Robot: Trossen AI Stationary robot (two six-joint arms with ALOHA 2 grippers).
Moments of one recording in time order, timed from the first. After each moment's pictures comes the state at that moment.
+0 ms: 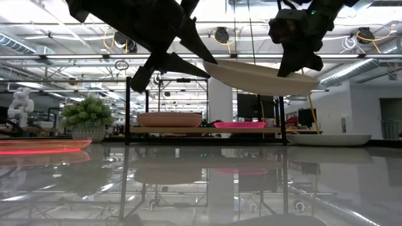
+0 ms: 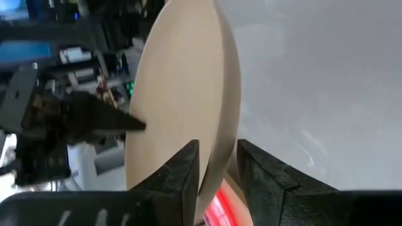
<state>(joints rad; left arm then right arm) -0.27 1.69 0.94 0.23 -0.49 1.44 -0.11 1.16 0.88 -0.70 0.07 0.62</state>
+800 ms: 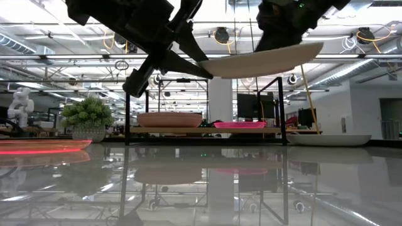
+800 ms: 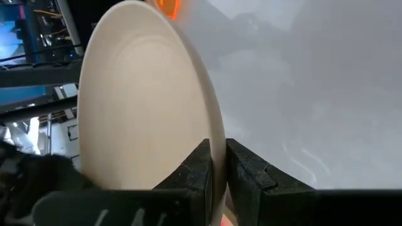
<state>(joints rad) -0.27 1.70 0.94 0.21 -0.37 1.48 -0.11 1.18 0.88 -0.44 0.05 0.49</state>
